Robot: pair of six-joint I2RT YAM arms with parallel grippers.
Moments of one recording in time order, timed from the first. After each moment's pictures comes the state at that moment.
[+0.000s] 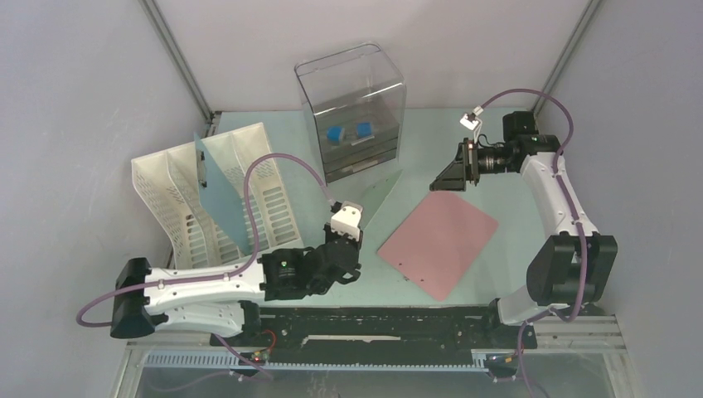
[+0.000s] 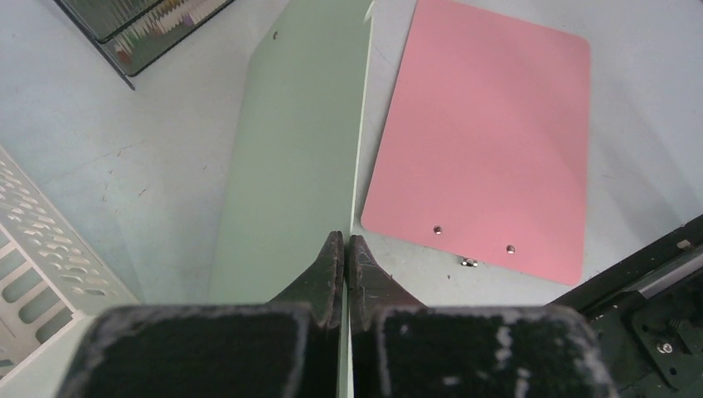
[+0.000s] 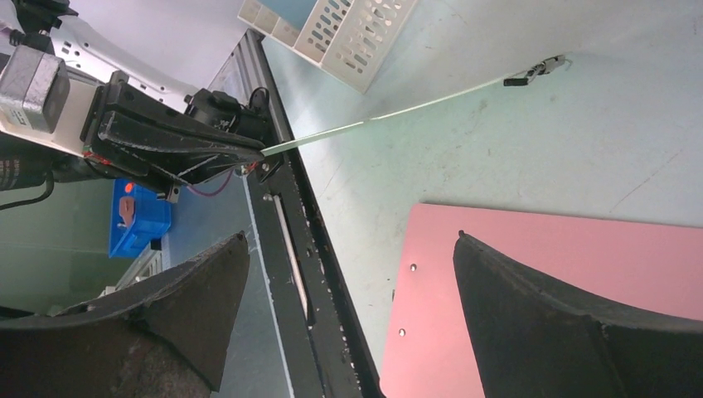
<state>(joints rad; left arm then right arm) -1.34 1.09 0.83 -0.28 -0.77 -0.52 -0.02 1.53 1.41 -1.00 -1.23 -0.36</state>
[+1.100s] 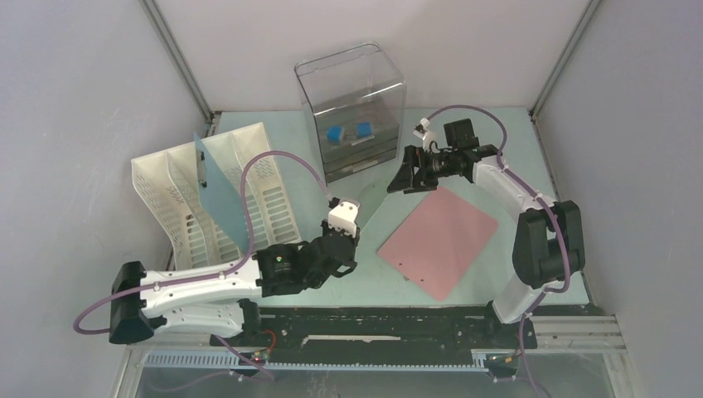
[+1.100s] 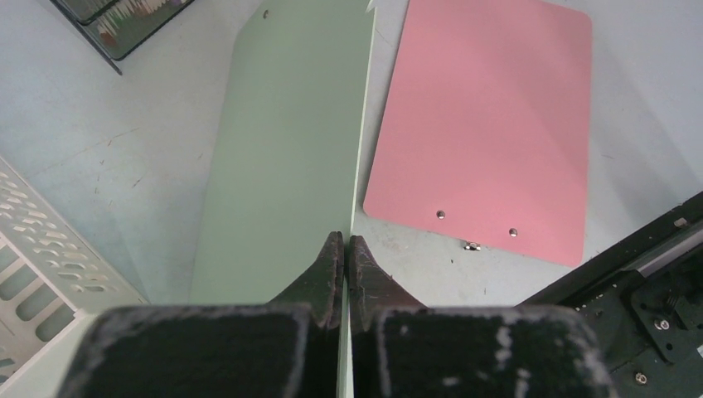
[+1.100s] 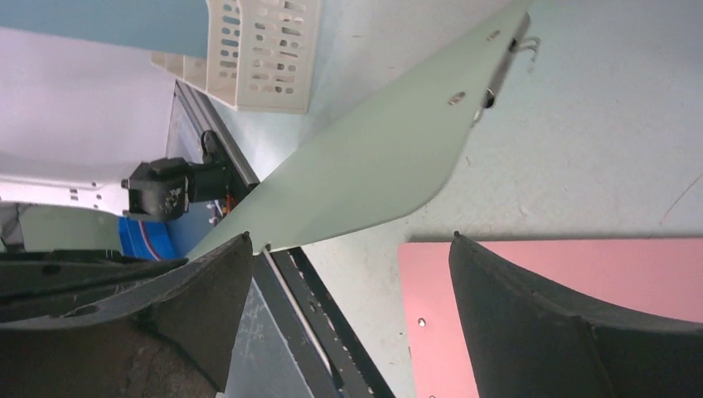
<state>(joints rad) -1.27 1.07 0.83 -0.33 -0.67 -0.52 0.27 1.68 1.32 -0.54 -0.88 0.21</state>
